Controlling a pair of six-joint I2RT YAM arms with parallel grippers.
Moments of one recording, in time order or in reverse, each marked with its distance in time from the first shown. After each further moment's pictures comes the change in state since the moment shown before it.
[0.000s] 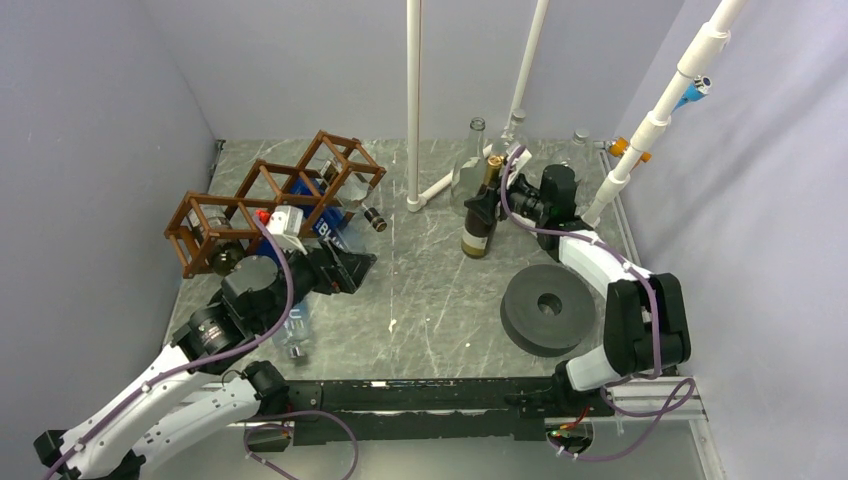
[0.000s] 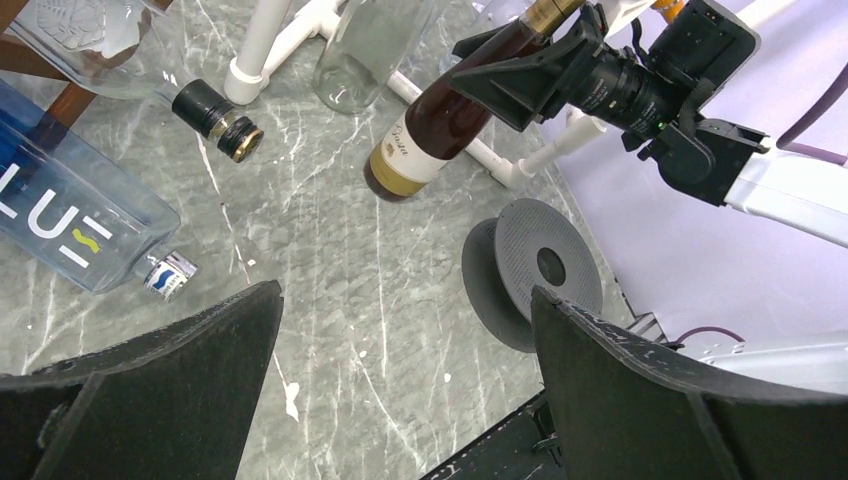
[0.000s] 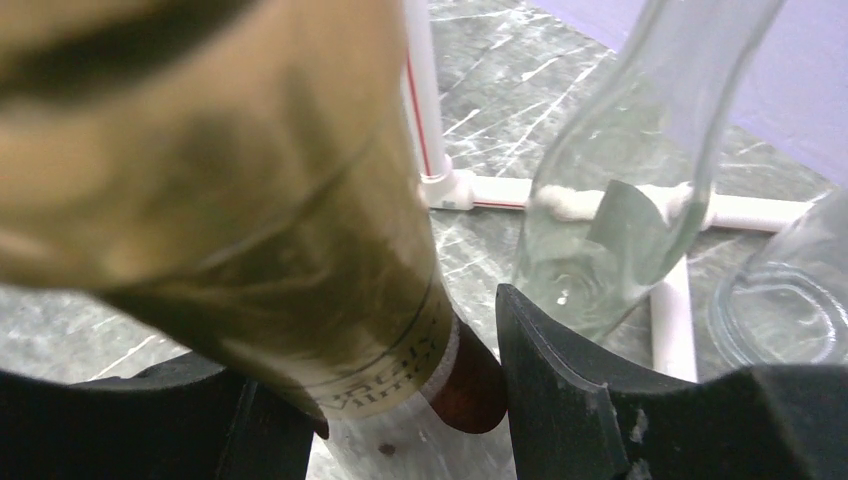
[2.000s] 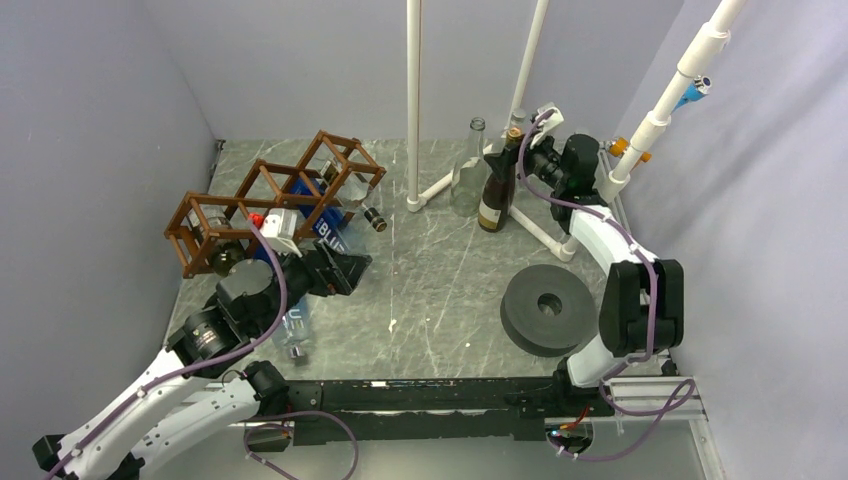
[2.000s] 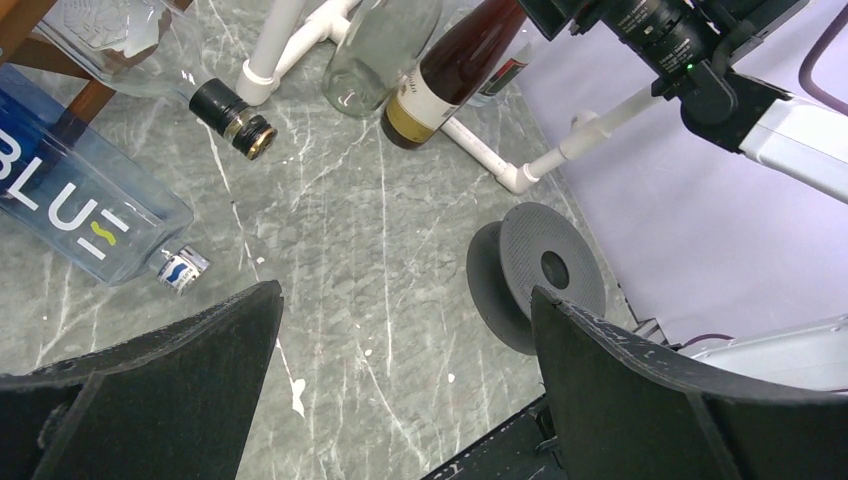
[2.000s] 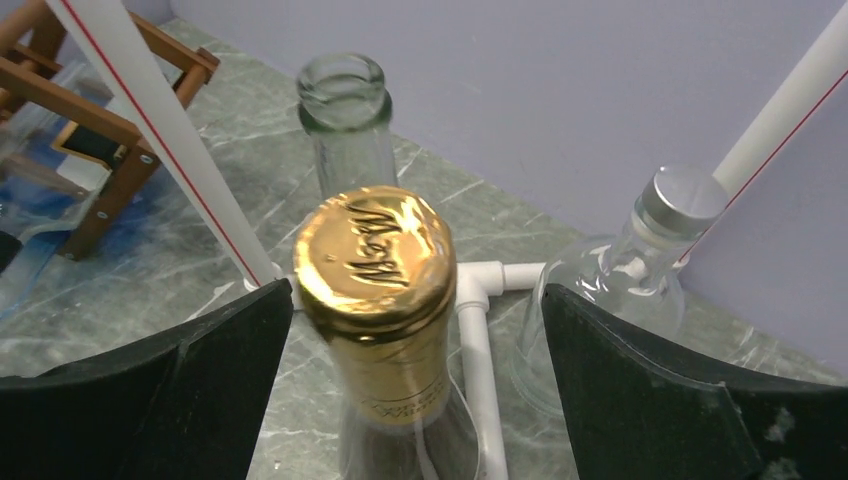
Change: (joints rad) left arm 0.000 -0.031 -0.005 -0.028 -0.024 -0.007; right arm -0.112 0.125 0.228 0.068 0.153 0.029
